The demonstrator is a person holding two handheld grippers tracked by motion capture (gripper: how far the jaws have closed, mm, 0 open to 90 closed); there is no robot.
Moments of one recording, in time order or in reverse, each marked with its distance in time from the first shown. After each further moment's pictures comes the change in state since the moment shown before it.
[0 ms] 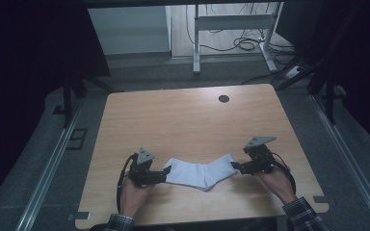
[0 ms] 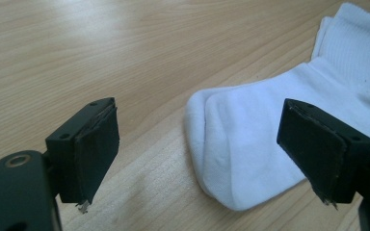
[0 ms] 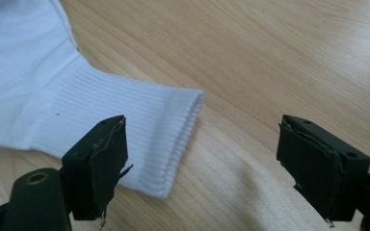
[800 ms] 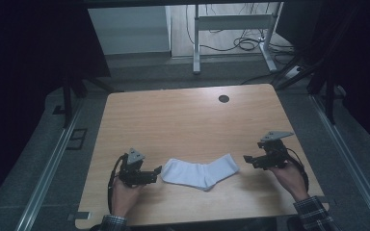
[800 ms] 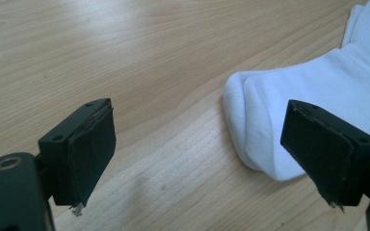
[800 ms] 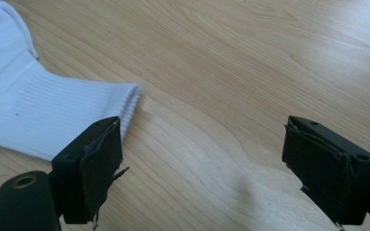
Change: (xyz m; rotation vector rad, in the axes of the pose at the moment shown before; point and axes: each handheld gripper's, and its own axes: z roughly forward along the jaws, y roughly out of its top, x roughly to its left) left arm 0.021 -0.011 -0.014 0.022 0.050 -0.001; right arm -0.035 -0.009 -0.026 -0.033 -0.055 0.063
